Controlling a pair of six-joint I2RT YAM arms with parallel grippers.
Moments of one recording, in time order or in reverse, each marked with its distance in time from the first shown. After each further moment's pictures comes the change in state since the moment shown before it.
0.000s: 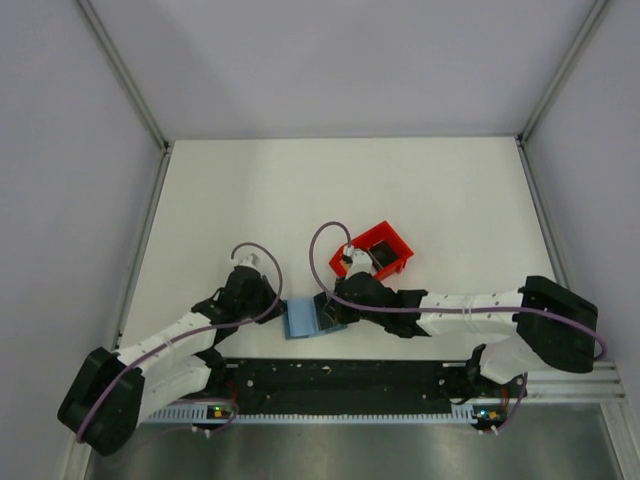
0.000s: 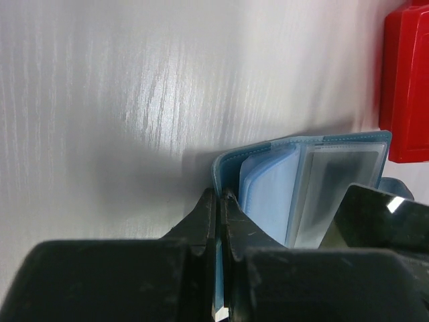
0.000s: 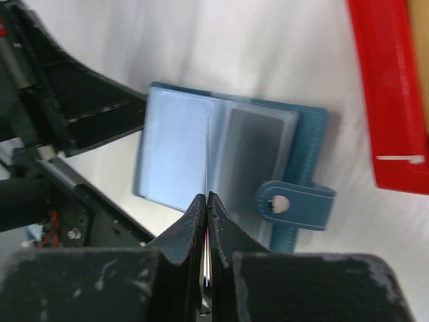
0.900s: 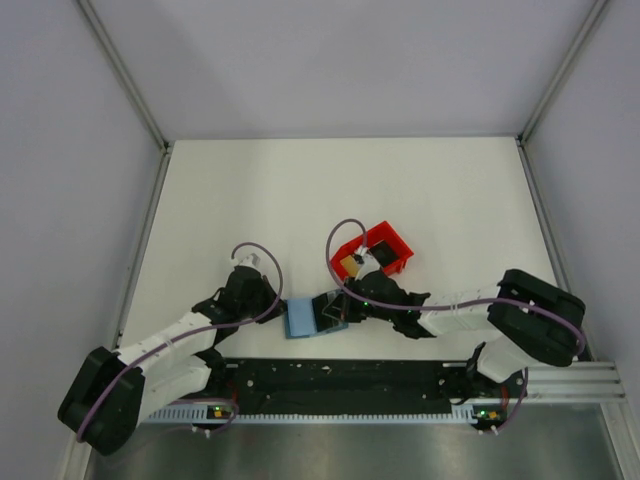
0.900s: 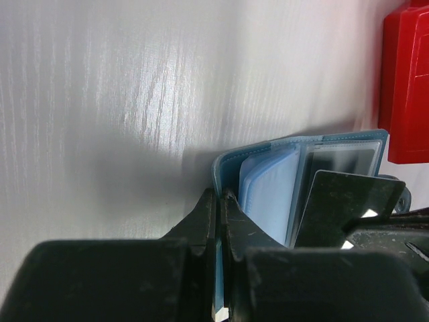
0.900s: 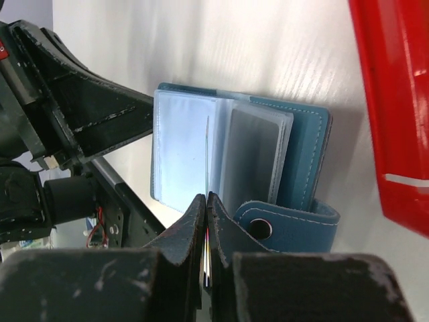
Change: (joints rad) left arm 0.000 0.008 0.000 0.014 -0.004 0.002; right arm -0.112 0.082 -0.175 0.420 -0.250 0.135
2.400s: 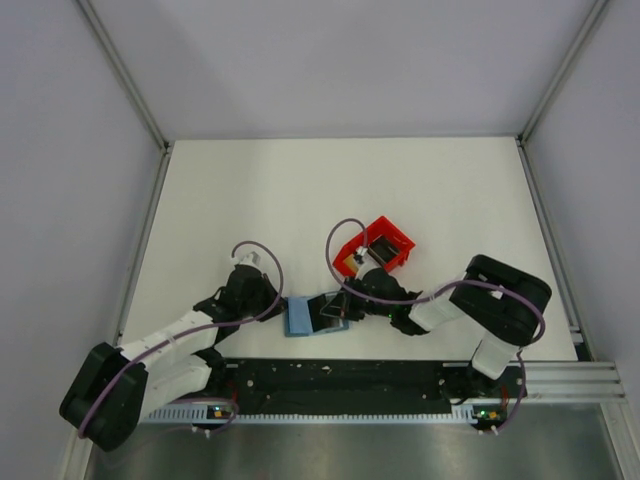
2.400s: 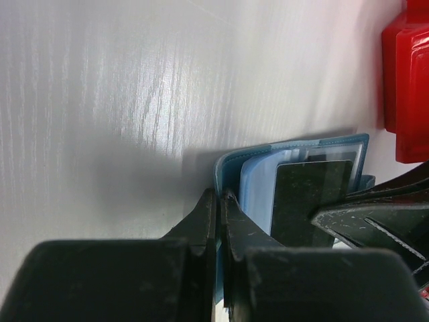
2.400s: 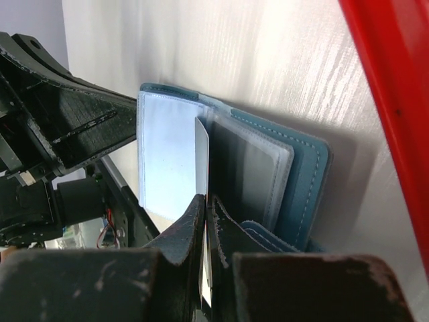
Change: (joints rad) left arm 0.000 0.029 0.000 0.041 -0.008 0.001; right arm -0.093 0.218 -0.031 0.272 -0.168 0.066
